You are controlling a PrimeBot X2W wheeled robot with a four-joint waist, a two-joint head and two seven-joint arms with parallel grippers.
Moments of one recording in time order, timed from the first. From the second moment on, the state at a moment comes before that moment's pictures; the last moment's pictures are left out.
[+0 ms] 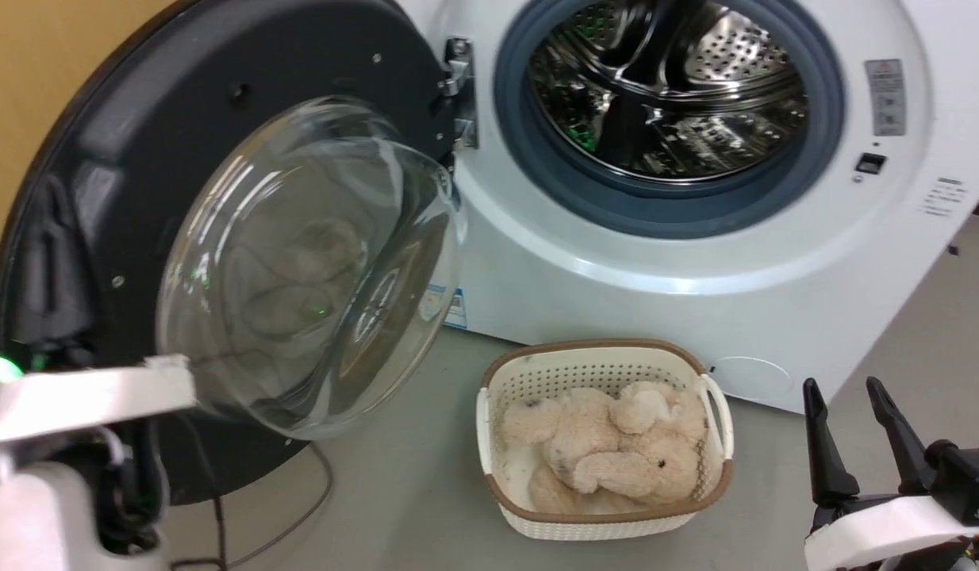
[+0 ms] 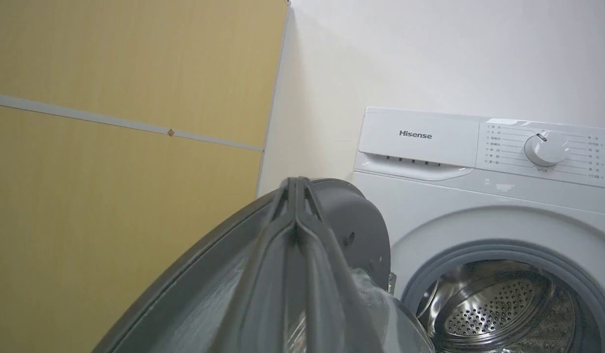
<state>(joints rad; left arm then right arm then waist) -0.25 0.08 0.22 -0.22 -0.24 -0.05 -0.11 0.01 -0.05 -0.10 0.02 0.15 0.13 -0.11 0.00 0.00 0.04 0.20</state>
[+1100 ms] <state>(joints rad) -0.44 0.29 0.43 0.25 -0.83 -0.08 0.31 -0.02 -0.05 -0.17 0.02 0.21 0.13 -0.18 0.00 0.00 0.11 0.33</state>
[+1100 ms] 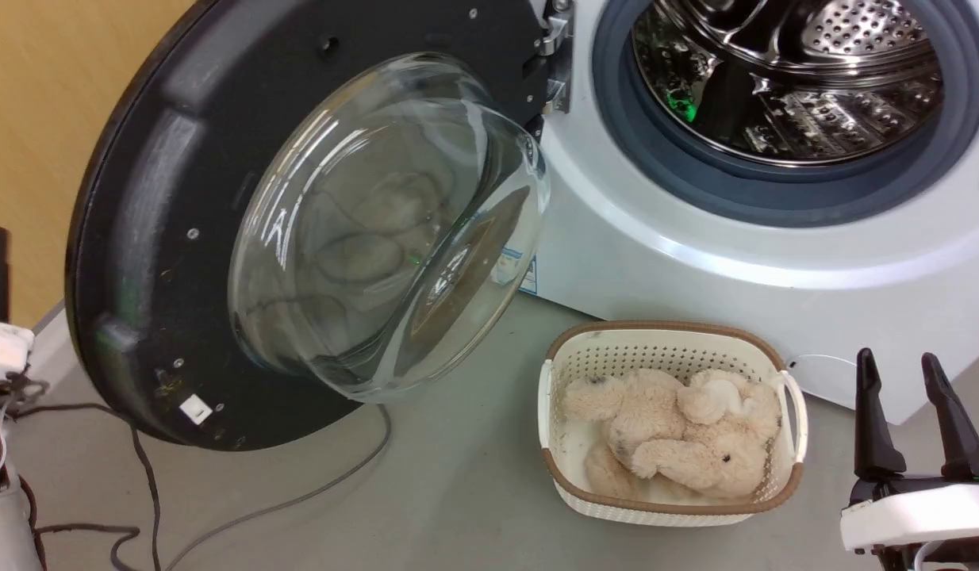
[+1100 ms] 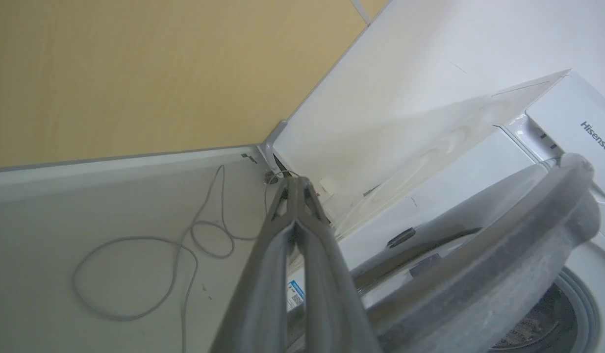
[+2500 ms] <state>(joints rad) -0.12 0.36 -0.07 -0.46 -1.46 -0.13 0.80 -0.06 -0.05 -0.25 0.03 0.29 0.13 -0.26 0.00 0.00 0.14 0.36</state>
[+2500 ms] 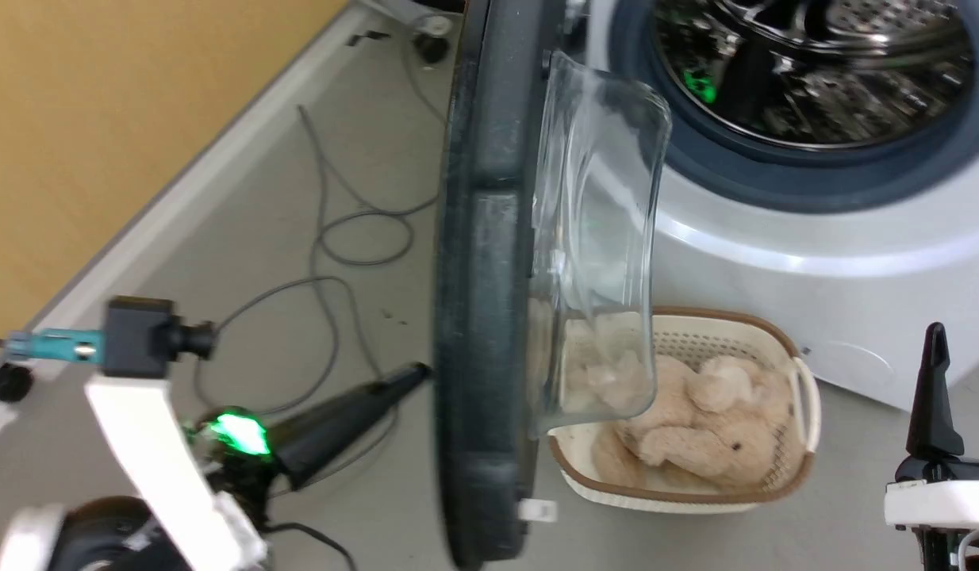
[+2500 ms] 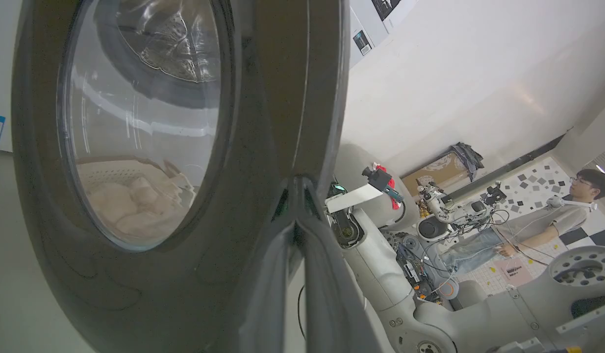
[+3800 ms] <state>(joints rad) -0.62 0.24 -0.80 0.23 -1.29 -0.13 -0.09 -0.15 -0.05 -0.22 0.03 0.34 0.13 -0.26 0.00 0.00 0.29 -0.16</state>
